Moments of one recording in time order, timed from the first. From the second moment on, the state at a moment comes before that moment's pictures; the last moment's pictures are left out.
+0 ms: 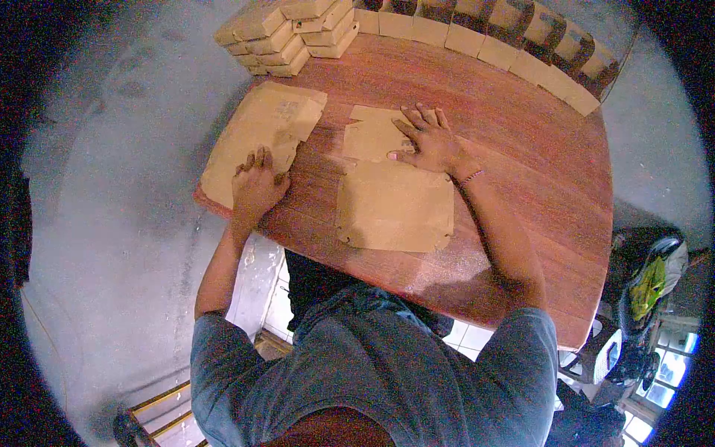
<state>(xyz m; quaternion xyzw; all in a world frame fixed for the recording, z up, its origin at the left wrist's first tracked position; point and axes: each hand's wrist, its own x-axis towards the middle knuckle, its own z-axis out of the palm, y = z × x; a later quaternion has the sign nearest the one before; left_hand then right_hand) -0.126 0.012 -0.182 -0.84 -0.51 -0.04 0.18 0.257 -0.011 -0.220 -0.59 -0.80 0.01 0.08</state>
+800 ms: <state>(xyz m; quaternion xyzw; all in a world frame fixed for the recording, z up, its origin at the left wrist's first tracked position) -0.119 0.036 -0.132 -0.90 -0.30 0.30 0.13 0.257 -0.012 -0.219 -0.59 -0.80 0.02 0.09</state>
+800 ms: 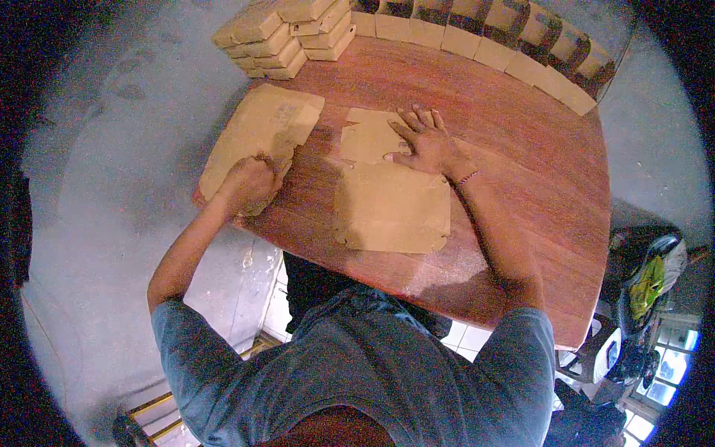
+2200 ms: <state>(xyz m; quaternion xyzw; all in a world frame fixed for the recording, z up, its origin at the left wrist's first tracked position) -0.140 0.015 -0.111 -0.87 -0.48 -0.09 0.00 0.257 -0.013 -0.218 -0.59 -0.80 0.02 0.09</state>
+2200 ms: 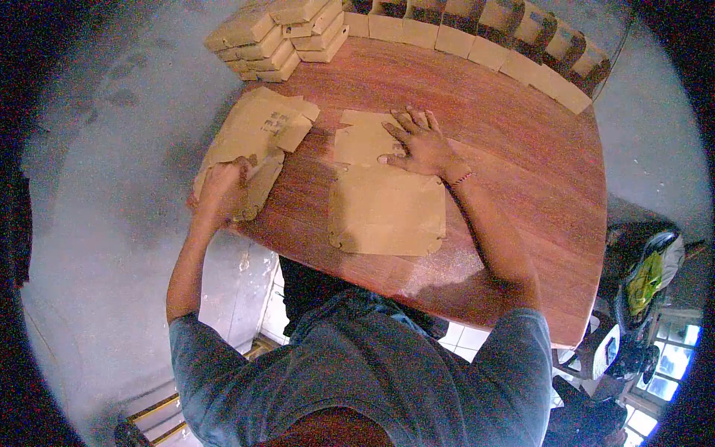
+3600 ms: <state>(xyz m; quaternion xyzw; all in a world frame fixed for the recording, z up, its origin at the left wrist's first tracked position) -0.162 0.009 -0.146 -0.88 -0.47 -0.08 -0.02 0.255 -0.012 -0.219 -0.59 -0.80 0.01 0.08</state>
